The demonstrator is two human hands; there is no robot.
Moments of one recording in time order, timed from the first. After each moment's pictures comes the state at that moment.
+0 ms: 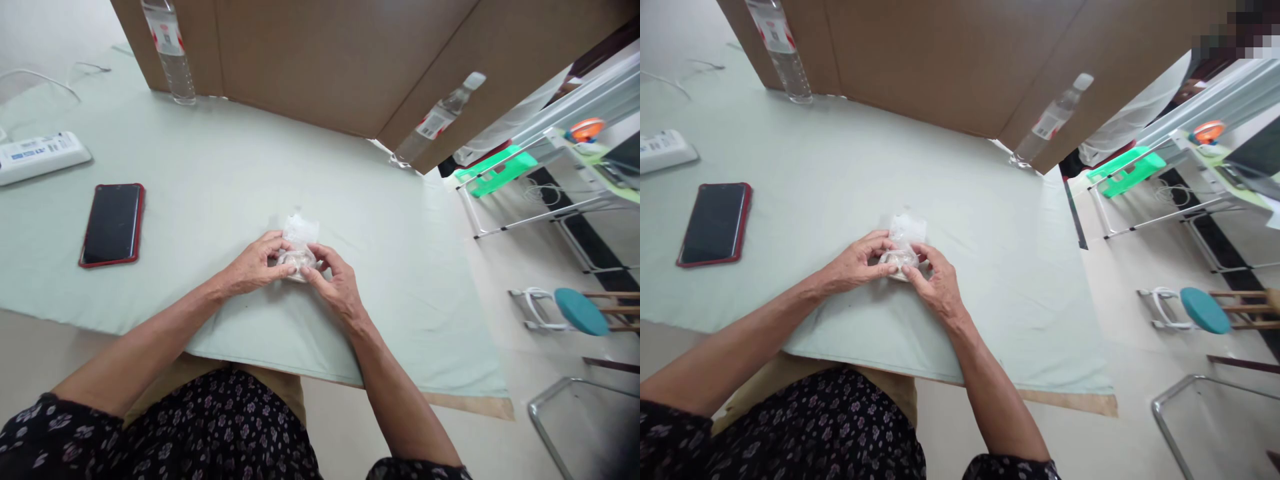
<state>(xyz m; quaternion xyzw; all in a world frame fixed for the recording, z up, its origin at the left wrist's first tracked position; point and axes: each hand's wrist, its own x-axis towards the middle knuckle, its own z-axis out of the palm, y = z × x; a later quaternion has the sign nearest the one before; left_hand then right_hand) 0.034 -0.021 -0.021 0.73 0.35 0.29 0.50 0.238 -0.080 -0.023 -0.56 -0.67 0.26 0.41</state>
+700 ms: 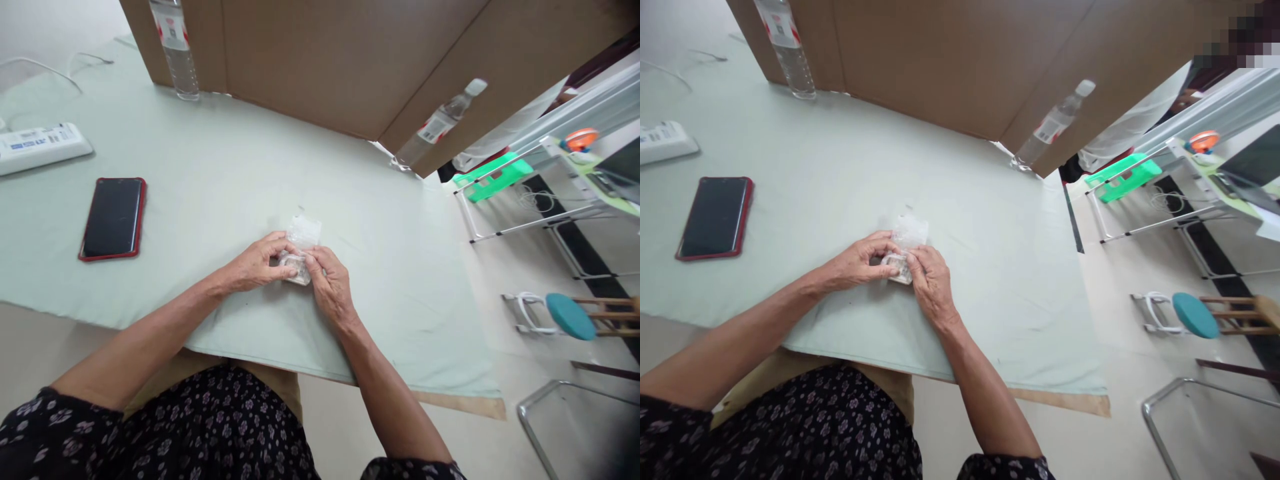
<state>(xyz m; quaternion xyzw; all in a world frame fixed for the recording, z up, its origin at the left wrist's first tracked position) 0.032 -0.019 -0.023 0.76 0.34 0.27 0.49 0.221 -0.081 -0.022 -0.57 -0.65 0.26 0.44</state>
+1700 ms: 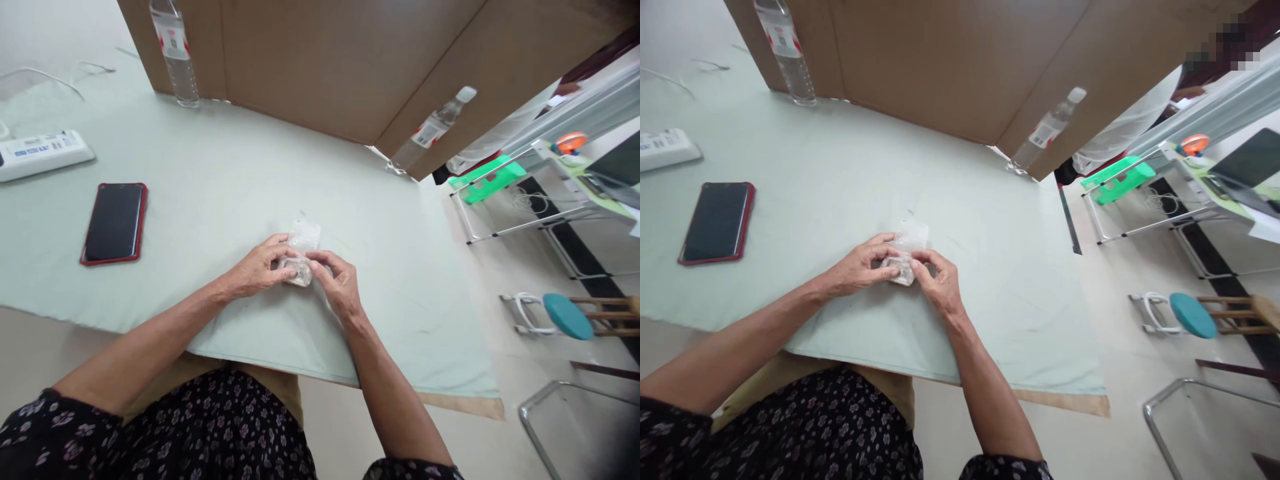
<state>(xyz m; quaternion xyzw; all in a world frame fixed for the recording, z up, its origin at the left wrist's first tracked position) 0.035 -0.026 -0.018 0.75 0.35 0.26 0.50 0.237 -0.079 -0.020 -0.57 -0.59 0.34 0.46</state>
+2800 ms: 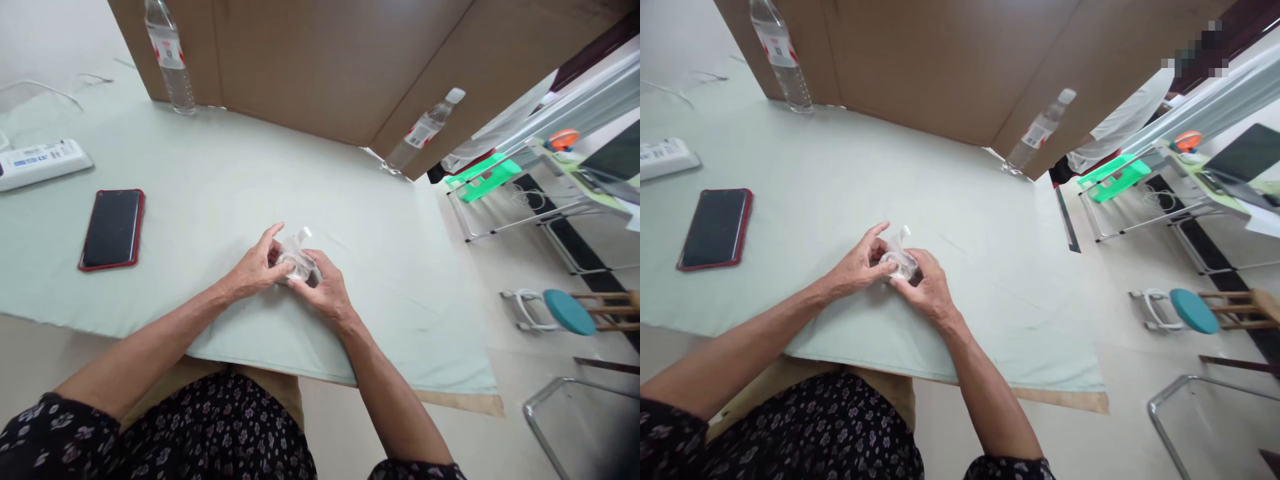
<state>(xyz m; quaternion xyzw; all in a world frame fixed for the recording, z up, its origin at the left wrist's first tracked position) 0.043 -0.028 -0.027 0.64 0.39 0.33 0.57 0.235 -0.081 -0.028 -0.53 -0.67 0.30 0.41</state>
